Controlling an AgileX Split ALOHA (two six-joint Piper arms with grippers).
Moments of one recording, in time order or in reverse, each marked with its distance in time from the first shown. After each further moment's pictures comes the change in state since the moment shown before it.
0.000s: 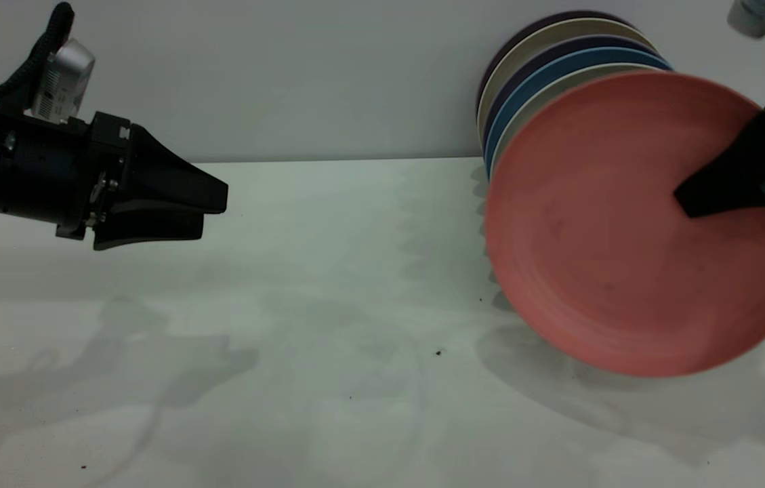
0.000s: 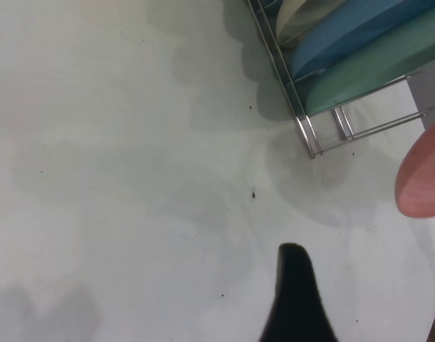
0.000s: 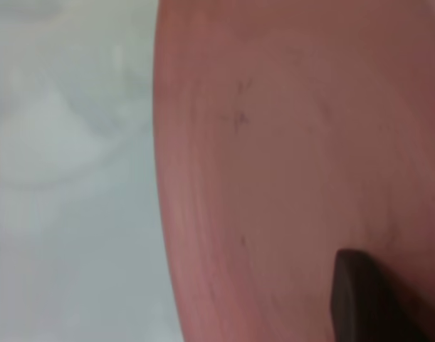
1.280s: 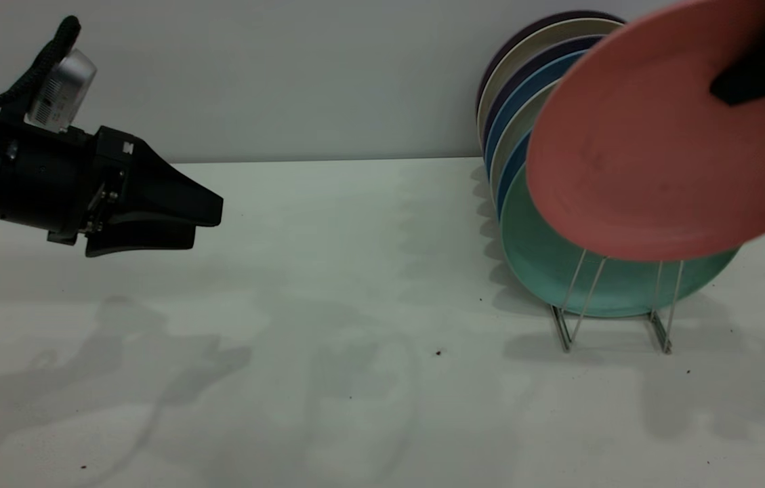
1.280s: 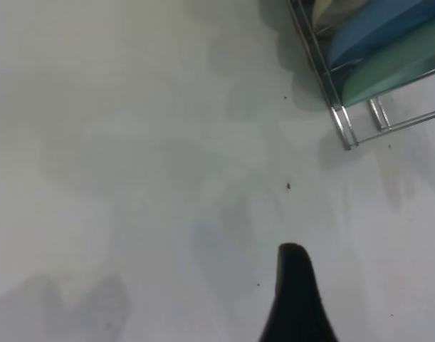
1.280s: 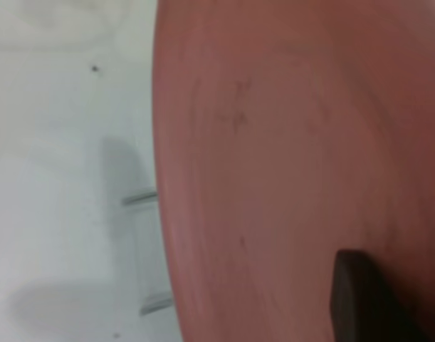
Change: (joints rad) left arm 0.000 0.000 0.000 0.019 -0.065 0.000; right arm -0.001 -0.112 -0.187 -0.305 0.048 -0.242
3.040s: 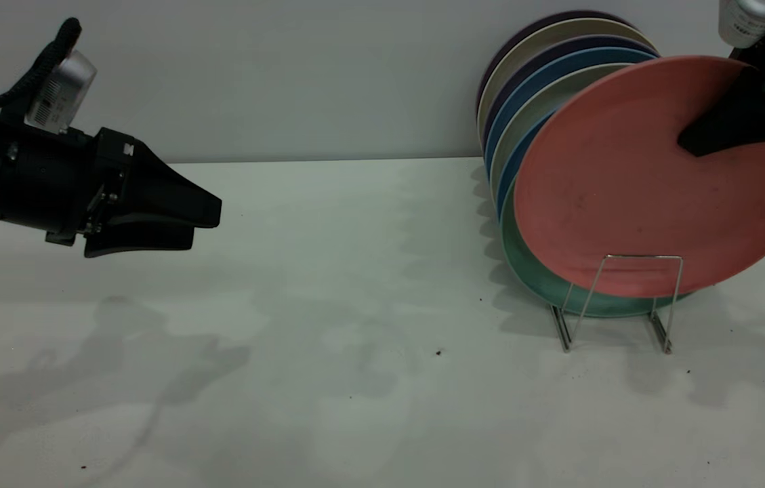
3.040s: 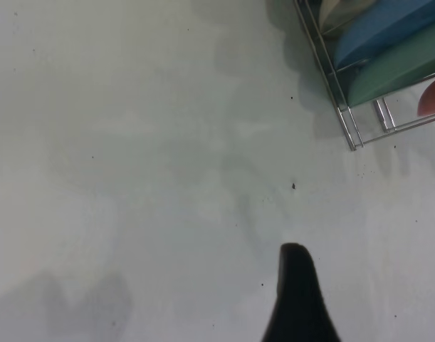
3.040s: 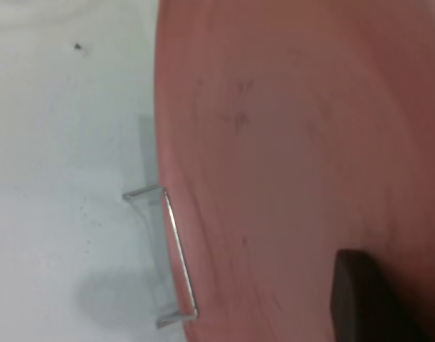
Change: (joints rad) left arm 0.000 0.000 0.000 0.000 -0.005 -0.002; right arm 0.000 0.208 -0.061 0.057 -0.043 0.000
